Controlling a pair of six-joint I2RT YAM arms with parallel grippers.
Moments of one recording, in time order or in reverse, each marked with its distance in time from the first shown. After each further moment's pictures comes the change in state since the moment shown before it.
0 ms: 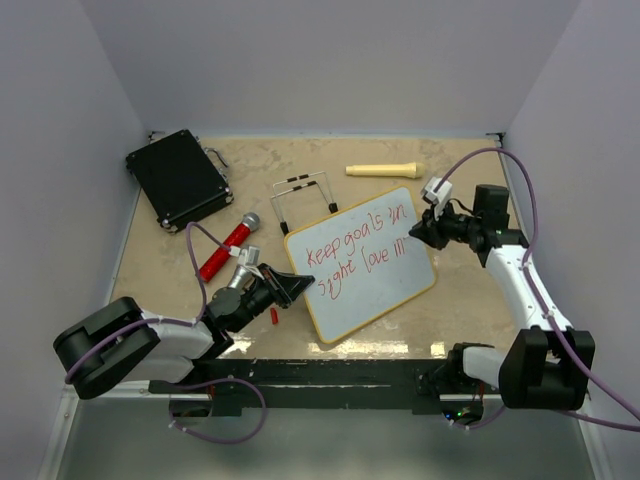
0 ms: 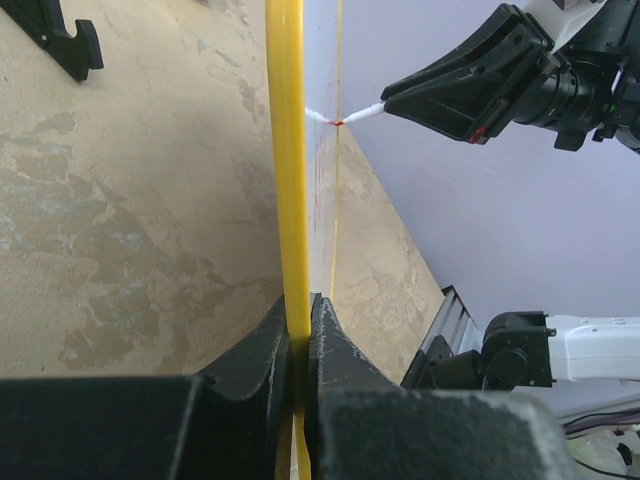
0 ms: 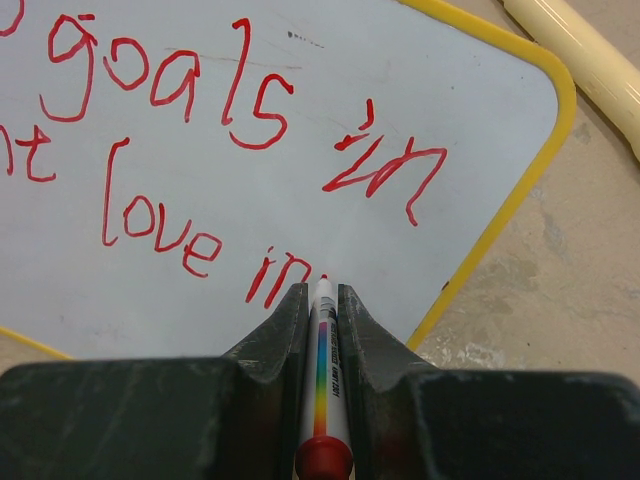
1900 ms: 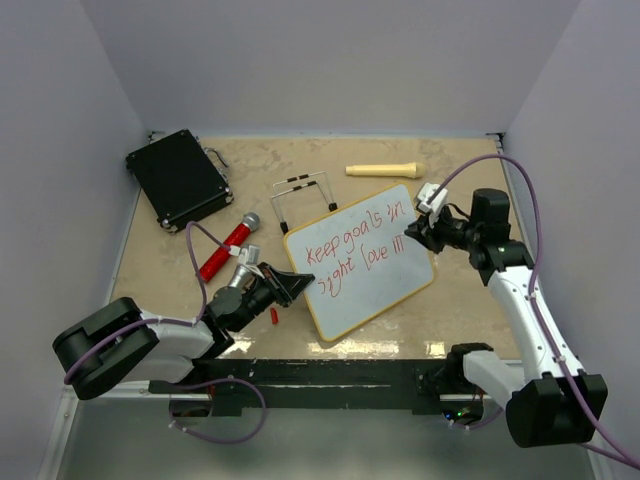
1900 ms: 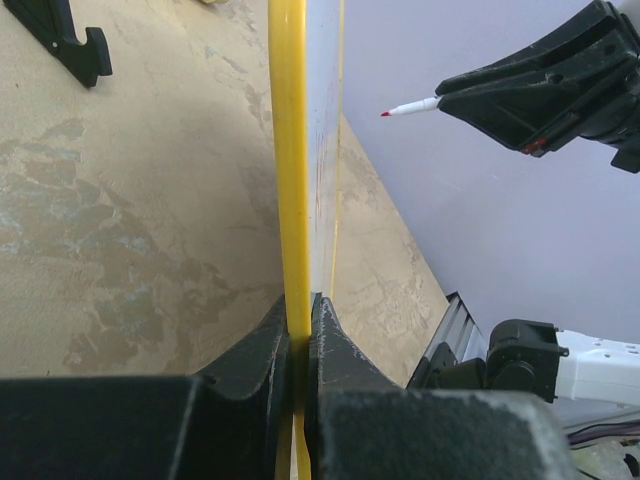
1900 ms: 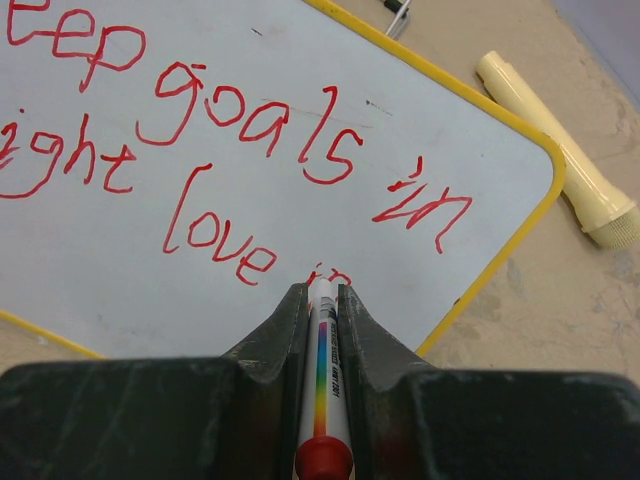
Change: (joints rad) left arm -0.005 -0.005 0.010 -0.020 -0.024 -0.001; right arm 0.109 -0.185 0.002 -0.037 0.091 -0.006
